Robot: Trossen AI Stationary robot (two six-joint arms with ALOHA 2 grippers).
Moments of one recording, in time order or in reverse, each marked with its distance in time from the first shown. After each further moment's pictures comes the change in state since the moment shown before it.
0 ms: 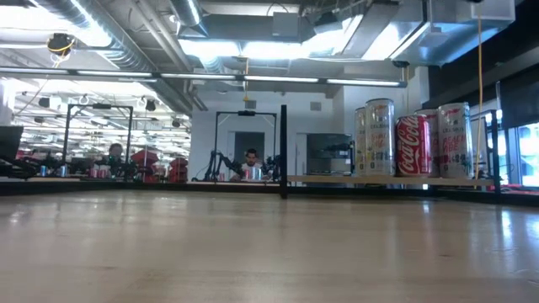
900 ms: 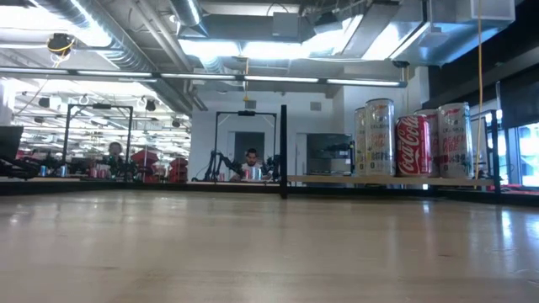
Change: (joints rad) left arm -0.110 0.294 -0.054 -0.006 0.027 -0.031; right arm 0.099 0.000 -0.001 0.011 0.024 0.068
